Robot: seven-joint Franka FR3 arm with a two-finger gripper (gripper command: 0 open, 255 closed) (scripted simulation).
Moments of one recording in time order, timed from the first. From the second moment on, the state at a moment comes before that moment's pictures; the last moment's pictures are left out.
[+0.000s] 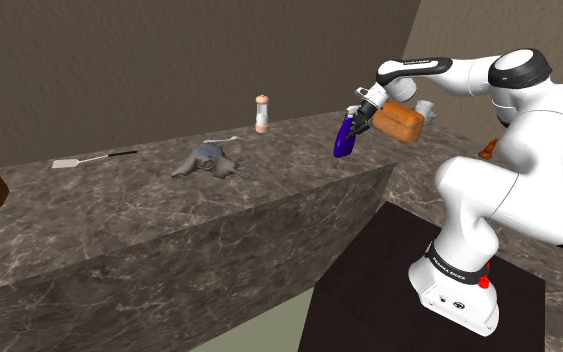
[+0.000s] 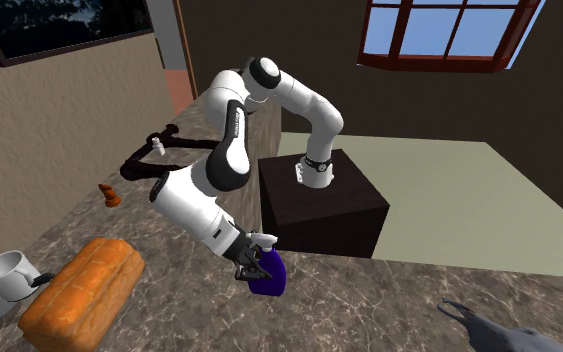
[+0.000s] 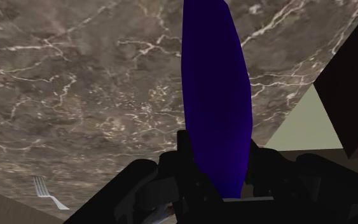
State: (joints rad) arm 1.53 -0.97 -2.04 -1.60 -0.20 1.90 -1.79
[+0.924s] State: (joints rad) arm 1.51 -0.91 -1.99 -1.57 -0.16 1.82 -1.76
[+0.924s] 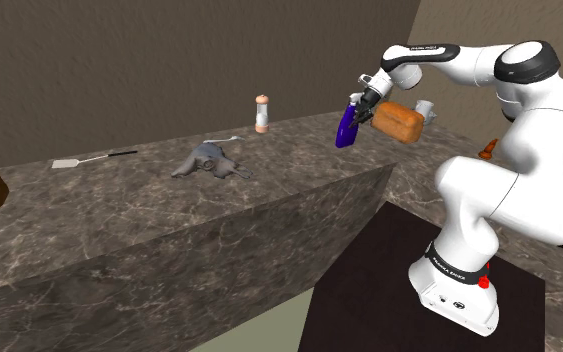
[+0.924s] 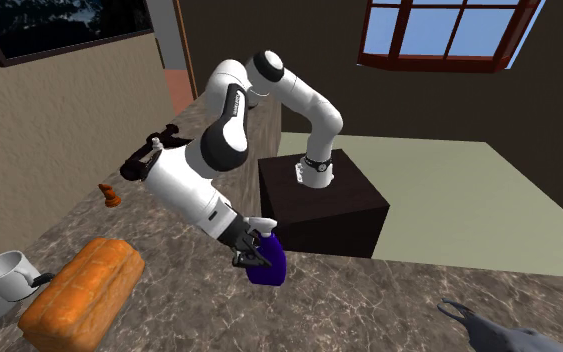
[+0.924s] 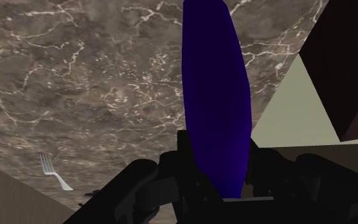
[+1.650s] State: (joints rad) arm 1.50 -0.86 -1.94 -1.50 -0.12 1.73 -1.73
